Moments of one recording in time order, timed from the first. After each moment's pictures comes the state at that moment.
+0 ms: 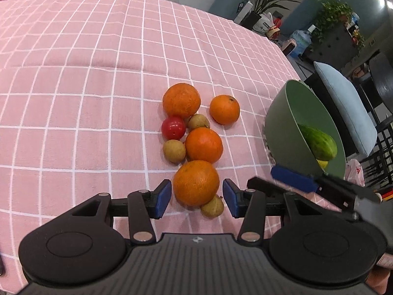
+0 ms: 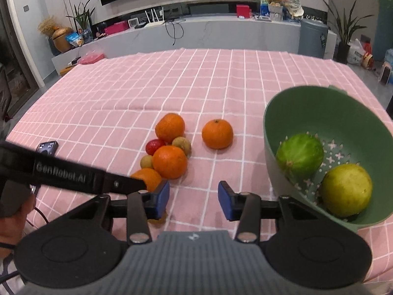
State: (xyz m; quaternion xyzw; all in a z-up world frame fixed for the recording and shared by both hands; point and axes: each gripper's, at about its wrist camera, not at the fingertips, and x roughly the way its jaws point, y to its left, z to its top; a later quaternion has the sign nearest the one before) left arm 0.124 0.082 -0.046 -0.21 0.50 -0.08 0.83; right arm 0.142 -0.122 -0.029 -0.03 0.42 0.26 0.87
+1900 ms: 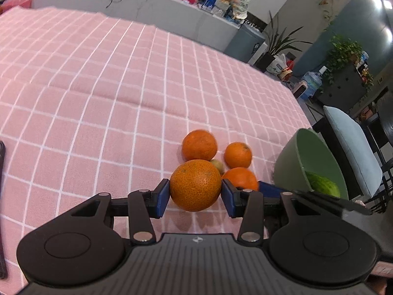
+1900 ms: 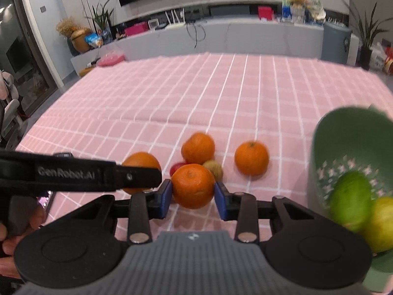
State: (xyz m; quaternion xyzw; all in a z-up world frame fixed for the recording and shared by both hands) left arm 0.119 0.099 -0.025 -0.24 0.42 -0.02 0.88; right arm 0.169 -0.087 -0.027 -0.02 0.41 0.31 0.86
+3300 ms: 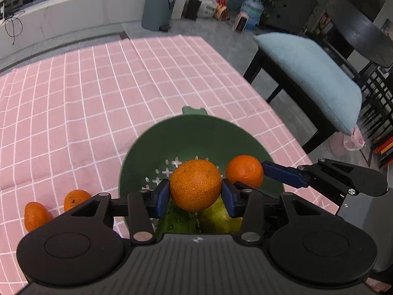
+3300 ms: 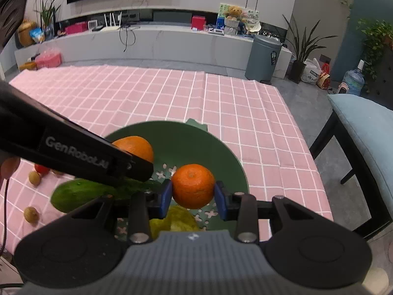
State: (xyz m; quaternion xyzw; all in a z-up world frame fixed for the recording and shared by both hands) left arm 0.249 -0.112 0.008 -0.06 0.50 -0.16 0.85; right arm 0.217 -0.256 0.008 -0.11 0.39 0.16 0.90
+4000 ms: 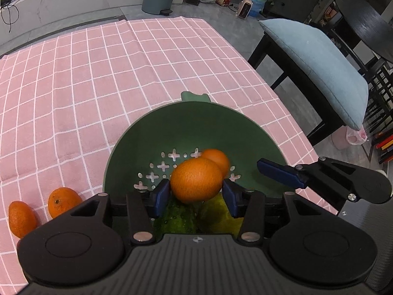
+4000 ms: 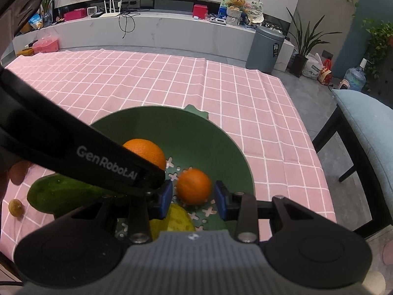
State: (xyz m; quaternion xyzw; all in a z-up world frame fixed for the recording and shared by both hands) left arm 0.266 -0.122 -0.013 -0.06 0.53 -0.16 0.83; right arm 0.232 -0.248 -0.011 -0.13 0.41 0.16 0.89
